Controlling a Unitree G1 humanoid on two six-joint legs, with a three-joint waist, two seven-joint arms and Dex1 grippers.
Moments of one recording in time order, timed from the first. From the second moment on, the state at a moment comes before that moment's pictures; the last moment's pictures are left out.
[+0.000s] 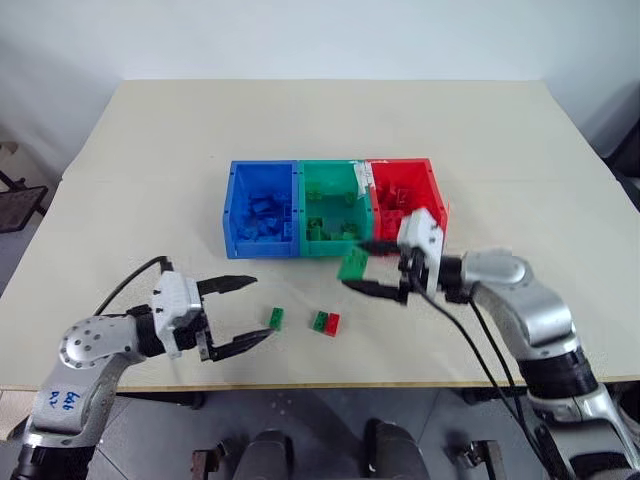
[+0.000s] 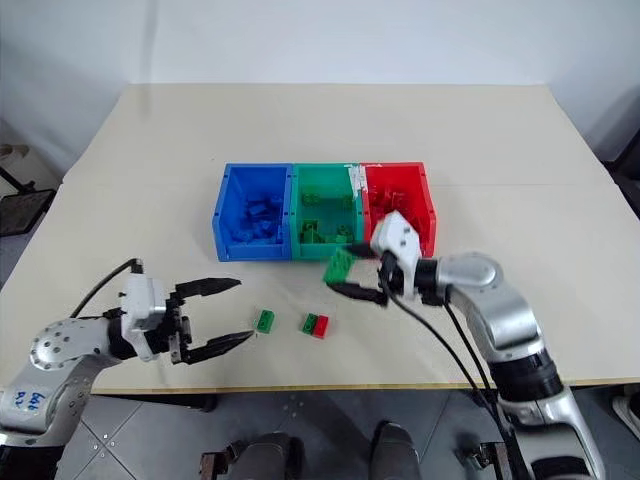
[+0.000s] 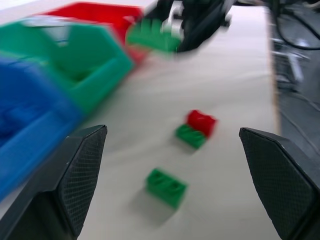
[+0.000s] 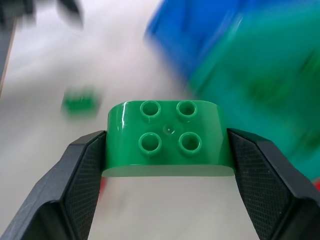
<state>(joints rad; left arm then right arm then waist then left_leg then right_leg) 0.04 0.68 0.24 -0.35 -0.53 0.21 -0.96 -0.61 -0.53 0.11 -0.13 0.40 0.53 0.97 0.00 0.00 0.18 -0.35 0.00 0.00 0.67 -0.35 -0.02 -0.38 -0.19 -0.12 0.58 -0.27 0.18</state>
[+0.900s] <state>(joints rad) 0.02 0.70 0.20 -0.34 -0.50 0.22 -0.95 -0.35 -0.71 -0.04 -0.04 0.41 0.20 1.25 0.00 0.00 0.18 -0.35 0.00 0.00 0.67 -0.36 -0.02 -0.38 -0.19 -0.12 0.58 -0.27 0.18</state>
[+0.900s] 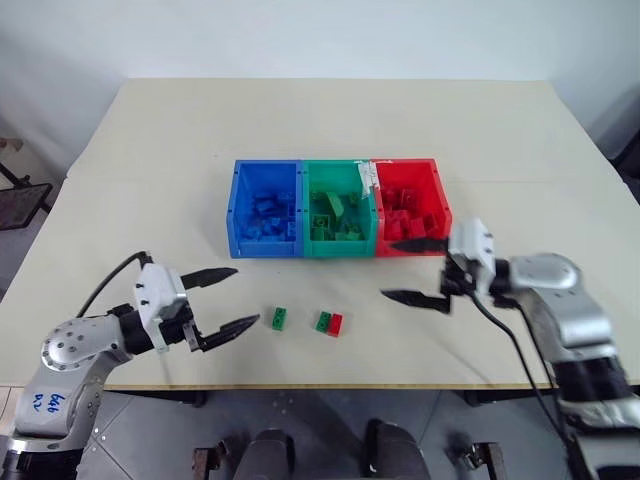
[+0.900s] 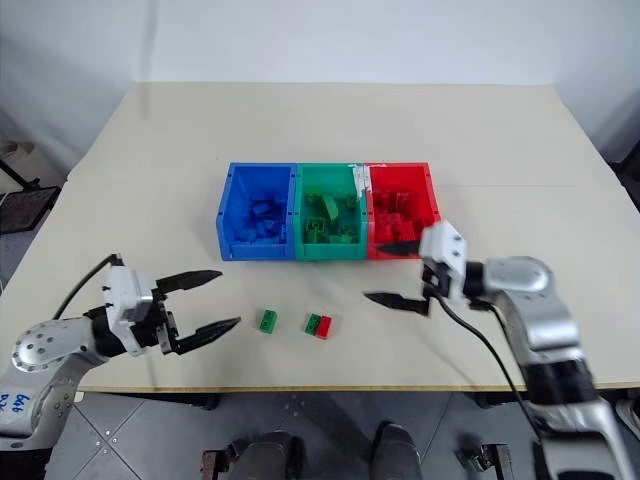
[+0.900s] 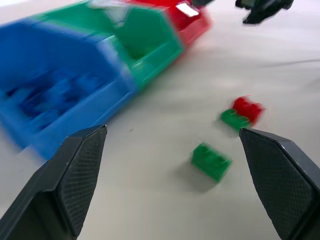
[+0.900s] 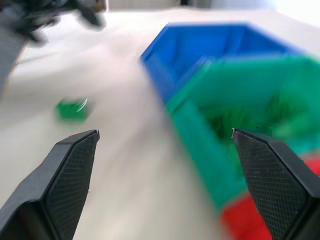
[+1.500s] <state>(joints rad) -0.06 0.74 0.07 -0.22 -0.46 0.09 -1.16 -0.26 -0.74 0.11 -0.38 0.43 0.55 1.09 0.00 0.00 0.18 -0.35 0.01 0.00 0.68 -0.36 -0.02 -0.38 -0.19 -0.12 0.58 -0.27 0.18</state>
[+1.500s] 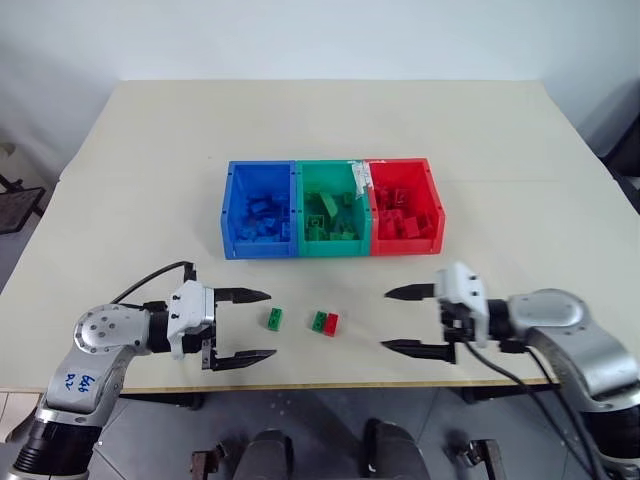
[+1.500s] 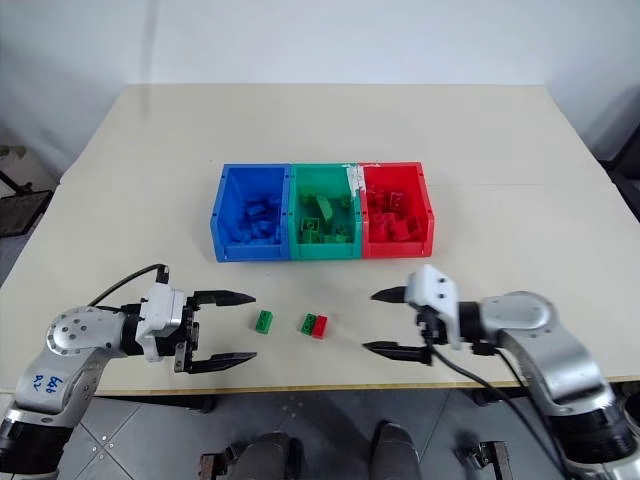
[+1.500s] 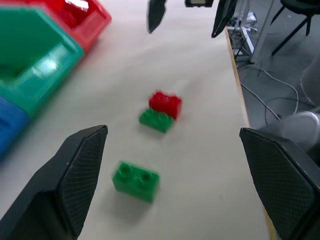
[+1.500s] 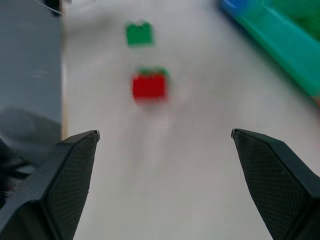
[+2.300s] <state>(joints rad) 0.11 0.79 0.23 -0.27 -0.45 0.08 -1.12 -0.45 -0.52 0.35 -0.19 0.25 0.52 0.99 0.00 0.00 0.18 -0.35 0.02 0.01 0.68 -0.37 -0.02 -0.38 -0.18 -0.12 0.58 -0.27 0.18</state>
